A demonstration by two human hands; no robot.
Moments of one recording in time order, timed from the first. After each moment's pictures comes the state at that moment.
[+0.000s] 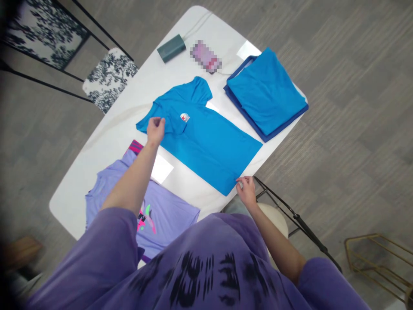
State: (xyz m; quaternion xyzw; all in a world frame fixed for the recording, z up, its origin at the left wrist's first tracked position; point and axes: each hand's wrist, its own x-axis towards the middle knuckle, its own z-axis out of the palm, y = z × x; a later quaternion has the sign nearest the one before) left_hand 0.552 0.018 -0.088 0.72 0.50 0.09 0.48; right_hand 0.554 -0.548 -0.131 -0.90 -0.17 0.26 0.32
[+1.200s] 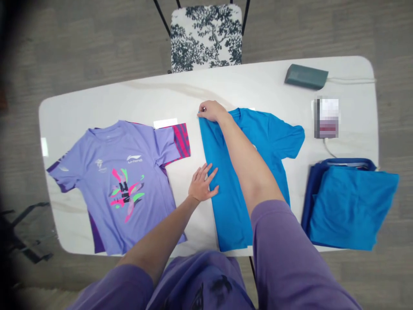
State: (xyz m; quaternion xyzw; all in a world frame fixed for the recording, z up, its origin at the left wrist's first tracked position) left_hand 0.400 -0.102 -0.200 0.86 0.44 0.10 0.22; right_hand 0.613 0.233 -0.170 -0.59 -0.70 0.40 0.05
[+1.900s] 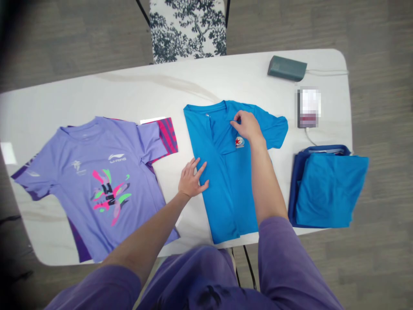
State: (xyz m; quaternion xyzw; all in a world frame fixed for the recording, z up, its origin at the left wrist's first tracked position) left_hand 0.400 -0.107 -0.204 0.86 0.45 0.12 0.23; right_hand 0.775 0.068 -0.168 -0.73 -0.60 0.28 0.15
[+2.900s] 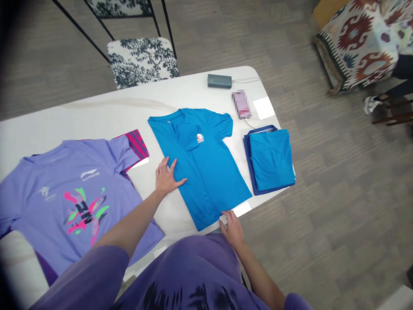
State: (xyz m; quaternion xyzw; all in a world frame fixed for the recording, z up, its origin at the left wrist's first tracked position) left_hand 0.422 -0.121 -0.155 0.84 0.47 0.02 0.27; right_hand 0.644 -0.487 -0.055 -0.83 -0.37 0.40 0.14
